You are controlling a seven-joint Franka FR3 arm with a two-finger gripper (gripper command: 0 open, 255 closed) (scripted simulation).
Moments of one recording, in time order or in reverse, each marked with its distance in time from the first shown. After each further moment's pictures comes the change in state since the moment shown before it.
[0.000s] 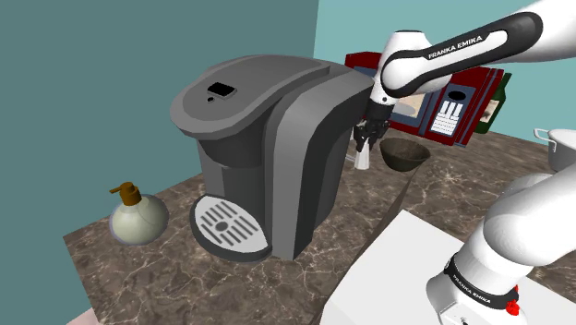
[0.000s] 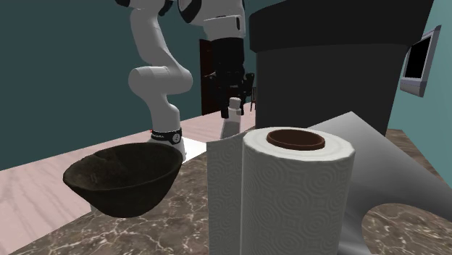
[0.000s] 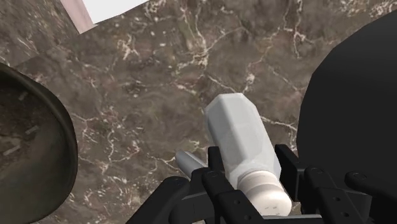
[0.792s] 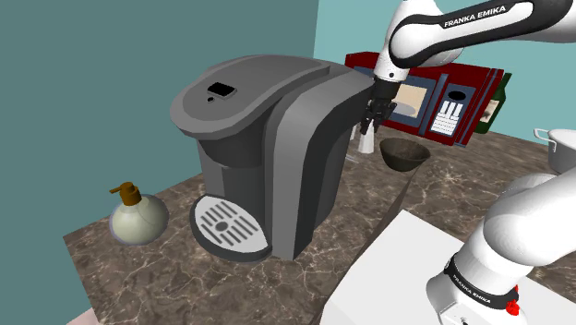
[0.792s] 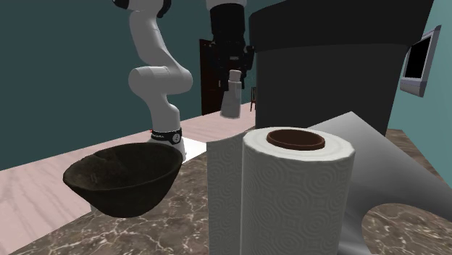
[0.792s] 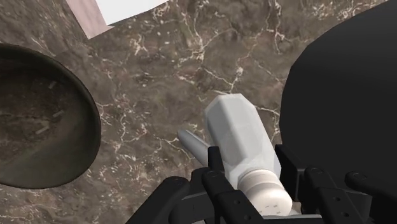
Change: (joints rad) arm 0.000 -0.050 0.010 0.128 0.001 -0.177 0.007
